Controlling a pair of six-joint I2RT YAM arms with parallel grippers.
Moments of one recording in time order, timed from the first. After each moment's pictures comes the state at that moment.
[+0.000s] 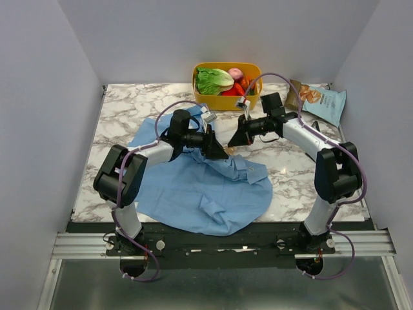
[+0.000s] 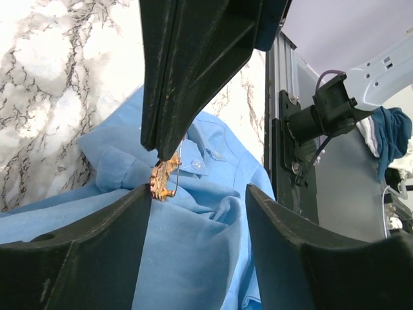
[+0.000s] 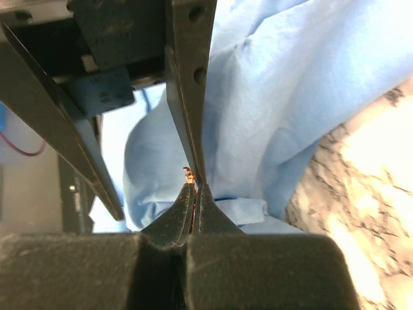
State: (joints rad) left arm -0.46 1.79 1.01 0.41 1.09 -0.36; right arm 0.33 1.80 1.33 -0.41 -1.02 -0.21
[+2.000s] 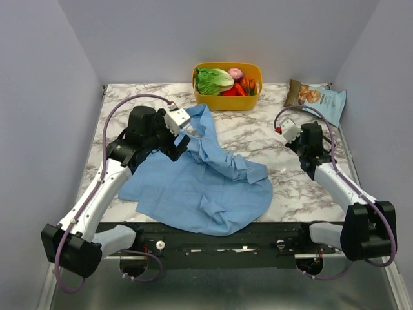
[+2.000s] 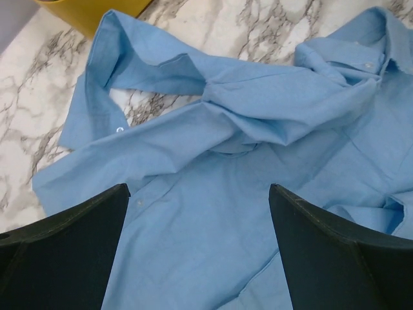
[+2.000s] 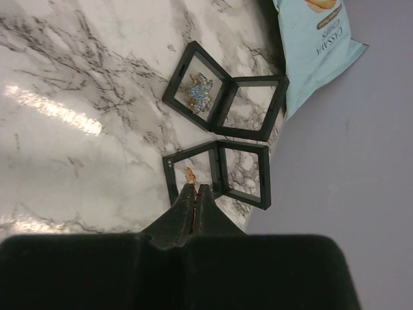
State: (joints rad) left arm -0.39 1.13 1.11 -0.54 0.35 0.37; right arm 0.11 1.23 0.70 -0.09 0.24 -0.81
